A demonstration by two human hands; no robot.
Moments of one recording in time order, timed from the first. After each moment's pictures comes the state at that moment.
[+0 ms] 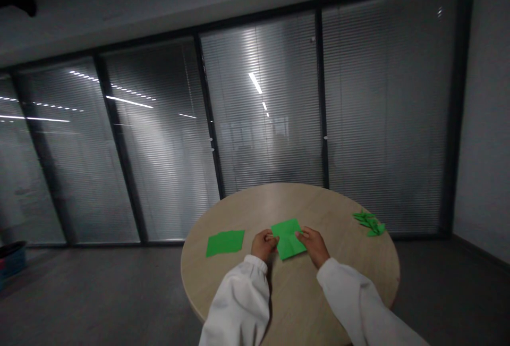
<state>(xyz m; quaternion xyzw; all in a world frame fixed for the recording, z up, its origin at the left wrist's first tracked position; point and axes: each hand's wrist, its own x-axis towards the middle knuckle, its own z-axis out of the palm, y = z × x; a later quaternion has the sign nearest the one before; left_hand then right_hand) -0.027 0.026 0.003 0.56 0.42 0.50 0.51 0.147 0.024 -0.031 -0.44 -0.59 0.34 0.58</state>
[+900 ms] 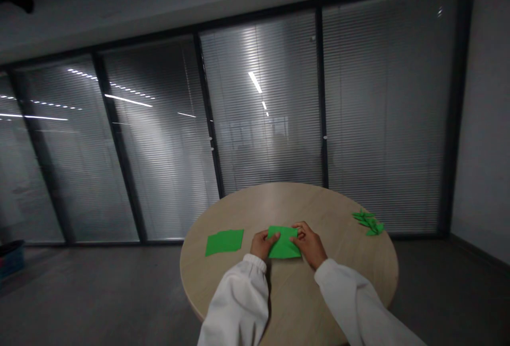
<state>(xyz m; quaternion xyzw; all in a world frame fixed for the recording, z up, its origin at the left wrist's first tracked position) -0.029 0.022 0.008 0.59 0.43 0.50 0.47 0.139 0.009 -0.019 -0.48 -0.63 0.23 0.57</state>
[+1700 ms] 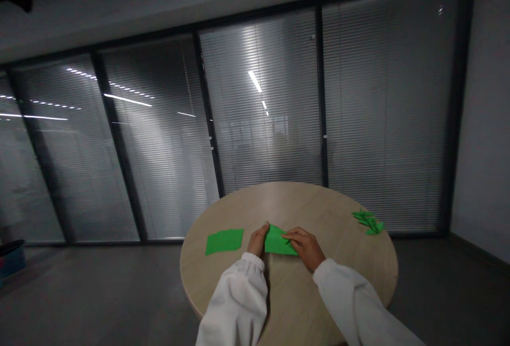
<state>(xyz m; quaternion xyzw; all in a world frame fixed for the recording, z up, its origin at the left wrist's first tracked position) -0.032 0.022 0.021 0.49 0.41 0.54 0.55 0.137 -0.004 -0.013 -0.36 -0.76 0.12 0.53</state>
